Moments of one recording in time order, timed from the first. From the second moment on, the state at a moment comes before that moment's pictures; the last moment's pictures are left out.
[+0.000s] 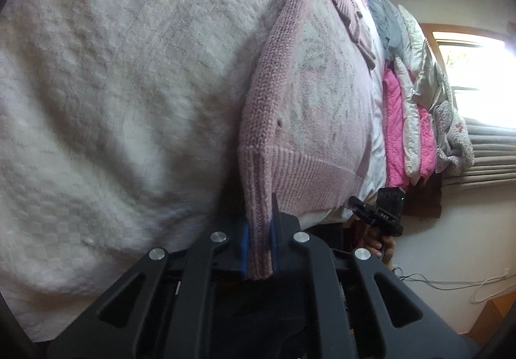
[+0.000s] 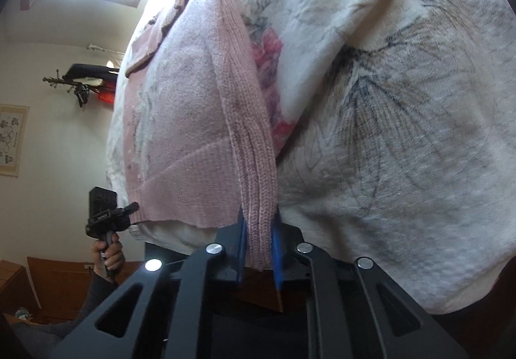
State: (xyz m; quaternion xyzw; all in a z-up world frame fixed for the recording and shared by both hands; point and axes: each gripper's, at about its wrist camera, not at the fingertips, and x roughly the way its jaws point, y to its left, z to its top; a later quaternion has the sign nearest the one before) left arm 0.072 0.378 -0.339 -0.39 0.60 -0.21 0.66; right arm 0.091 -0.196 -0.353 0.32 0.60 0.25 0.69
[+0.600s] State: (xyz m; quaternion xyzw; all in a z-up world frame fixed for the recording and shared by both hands) left arm 0.077 0.399 -0.238 -0.50 0.48 -0.27 0.66; right arm 0.110 -0.206 -0.255 0.43 0.47 0.33 0.69
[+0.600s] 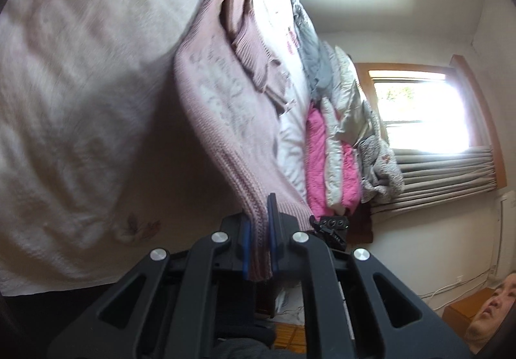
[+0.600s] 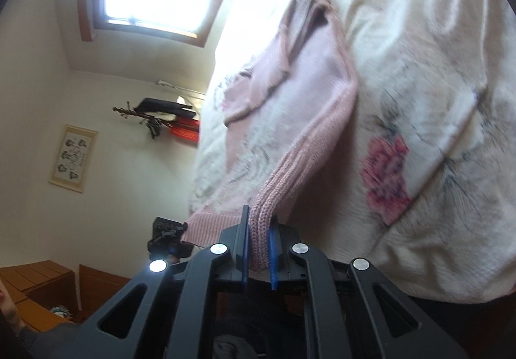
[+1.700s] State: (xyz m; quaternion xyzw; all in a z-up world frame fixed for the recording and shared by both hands) left arm 0.334 0.448 -0.286 -0.59 0.50 -0.16 0.61; right arm 0.371 -0.207 -0.285 0.44 0.53 0.20 0.69
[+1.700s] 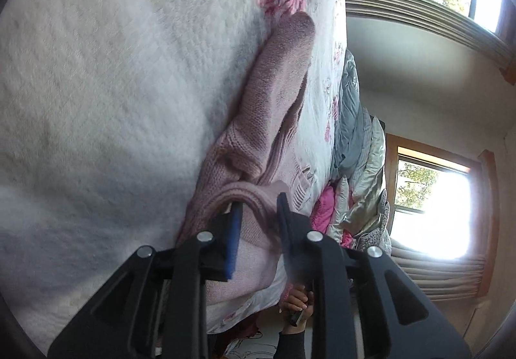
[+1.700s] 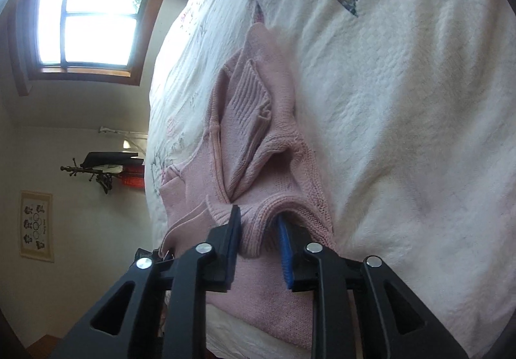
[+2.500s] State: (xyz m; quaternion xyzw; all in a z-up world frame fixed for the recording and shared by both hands) left arm 0.391 0.388 -0.231 -0.22 0.57 -0.16 0.77; right arm 0.385 -0.163 -0.267 0.19 0.55 0.19 0.79
